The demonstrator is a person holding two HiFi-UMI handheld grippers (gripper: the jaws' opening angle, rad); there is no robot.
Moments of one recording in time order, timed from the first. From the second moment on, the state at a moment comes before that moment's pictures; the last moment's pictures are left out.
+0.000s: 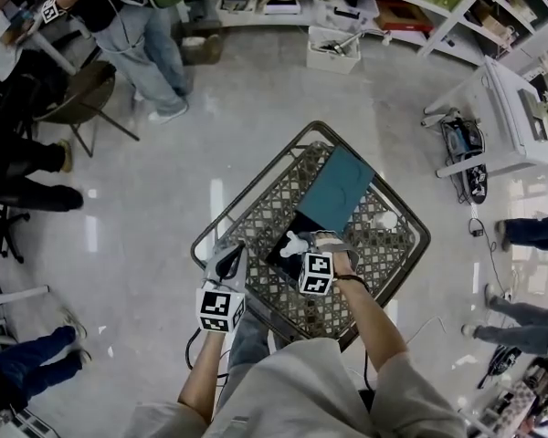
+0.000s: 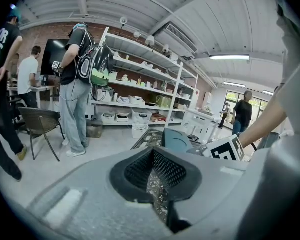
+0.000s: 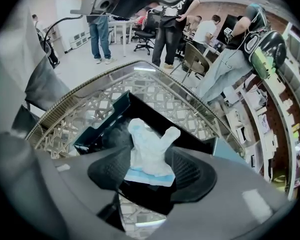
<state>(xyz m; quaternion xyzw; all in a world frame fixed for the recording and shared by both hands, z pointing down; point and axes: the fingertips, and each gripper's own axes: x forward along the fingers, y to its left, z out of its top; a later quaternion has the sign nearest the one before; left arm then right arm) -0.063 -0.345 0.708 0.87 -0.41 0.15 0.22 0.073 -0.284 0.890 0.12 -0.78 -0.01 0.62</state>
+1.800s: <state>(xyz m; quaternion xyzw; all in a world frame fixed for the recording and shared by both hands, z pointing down) -0.035 -0.287 0.631 0.89 -0.42 0.12 0.15 0.163 -0.253 0.688 0.59 -0.76 0.19 0.18</state>
